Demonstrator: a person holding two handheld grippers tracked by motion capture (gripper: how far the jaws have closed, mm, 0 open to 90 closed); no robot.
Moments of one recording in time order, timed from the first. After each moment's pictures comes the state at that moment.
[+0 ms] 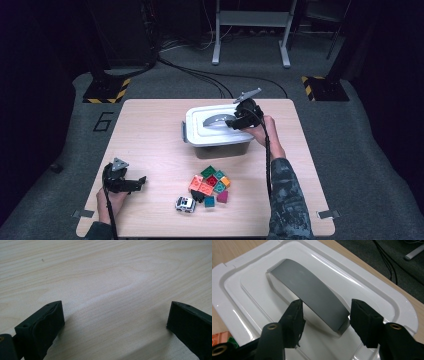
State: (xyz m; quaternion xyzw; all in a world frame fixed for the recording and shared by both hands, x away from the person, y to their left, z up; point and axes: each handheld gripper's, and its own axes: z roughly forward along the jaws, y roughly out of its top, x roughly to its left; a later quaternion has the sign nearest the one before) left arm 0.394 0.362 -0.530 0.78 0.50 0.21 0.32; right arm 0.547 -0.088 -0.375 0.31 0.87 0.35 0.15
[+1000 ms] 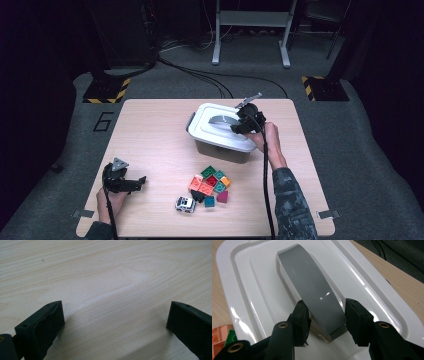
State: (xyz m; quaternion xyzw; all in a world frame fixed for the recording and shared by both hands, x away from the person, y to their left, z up) left arm 0.394 0.361 -0.531 0.77 0.50 0.21 0.33; right arm 0.523 -0.091 -0.376 0.38 0.86 0.31 0.17
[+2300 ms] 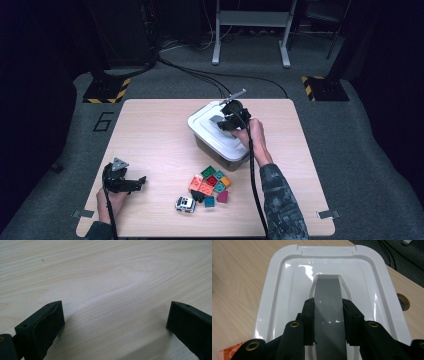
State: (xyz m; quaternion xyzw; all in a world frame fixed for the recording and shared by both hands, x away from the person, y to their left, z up) left arm 0.394 0.361 -0.531 0.77 0.50 0.22 0.33; right arm 0.526 -0.045 -0.365 0.36 0.86 0.32 0.15
